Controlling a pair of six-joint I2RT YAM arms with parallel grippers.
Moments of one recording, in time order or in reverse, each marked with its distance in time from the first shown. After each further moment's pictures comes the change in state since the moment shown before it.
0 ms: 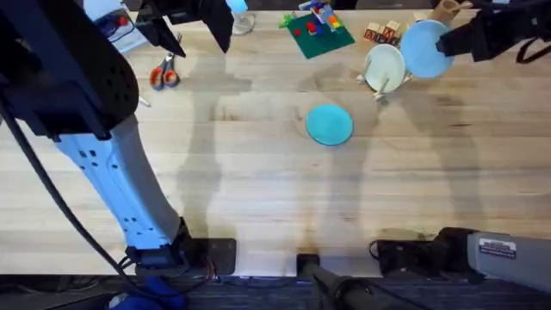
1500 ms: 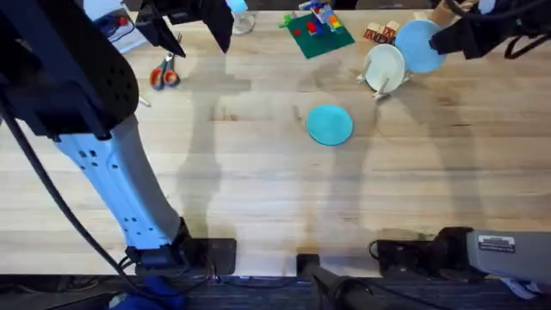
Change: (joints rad) left arm 0.000 0.000 0.000 0.000 0.000 0.000; right arm 0.000 0.068 0.000 0.082 -0.020 -0.080
